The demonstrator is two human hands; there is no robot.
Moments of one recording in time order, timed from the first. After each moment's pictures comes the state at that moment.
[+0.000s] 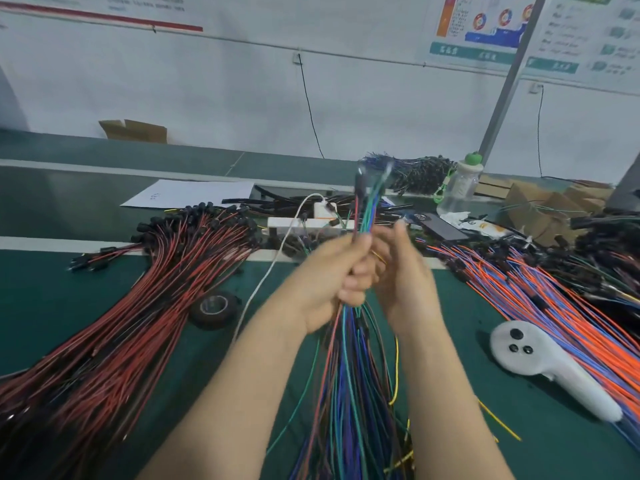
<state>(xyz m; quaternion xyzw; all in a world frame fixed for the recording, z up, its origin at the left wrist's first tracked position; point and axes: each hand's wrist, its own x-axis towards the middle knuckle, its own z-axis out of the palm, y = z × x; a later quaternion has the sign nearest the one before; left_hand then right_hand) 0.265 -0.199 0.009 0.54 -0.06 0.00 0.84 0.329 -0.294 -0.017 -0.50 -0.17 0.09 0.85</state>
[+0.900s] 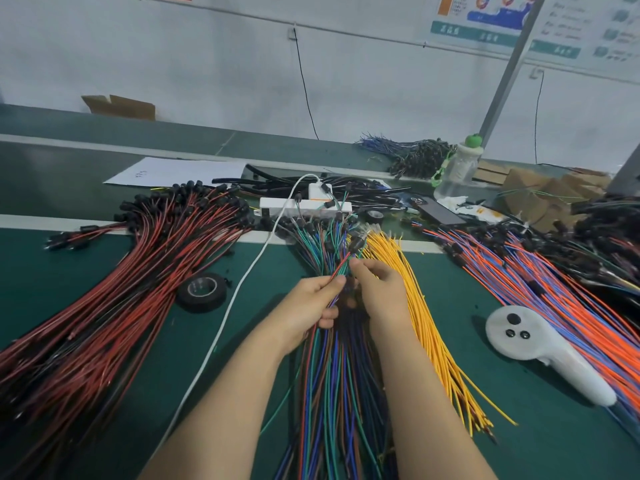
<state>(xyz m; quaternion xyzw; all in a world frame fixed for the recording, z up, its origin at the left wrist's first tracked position) 0.287 -0.187 -0.085 0.62 0.06 0.01 0.78 0.339 -0.286 -0.076 -0.70 -0.06 0.02 0.71</state>
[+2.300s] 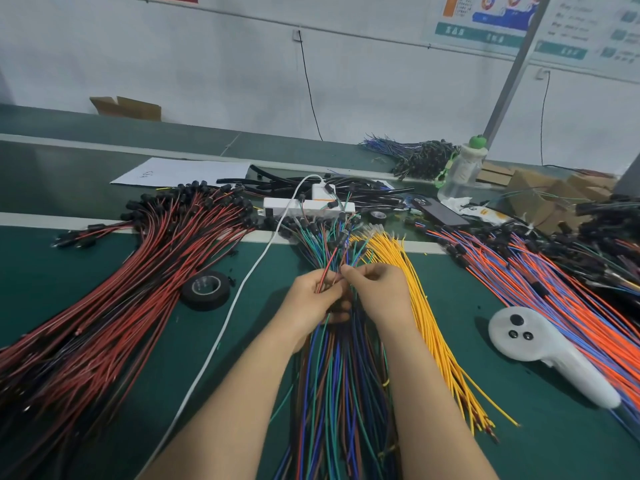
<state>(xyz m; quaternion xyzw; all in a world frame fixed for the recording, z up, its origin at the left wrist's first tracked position) 0.292 -0.189 -0.094 0.62 0.08 0.09 0.78 0.337 -0.291 -0.067 -0.82 -0.10 -0.01 0.57</state>
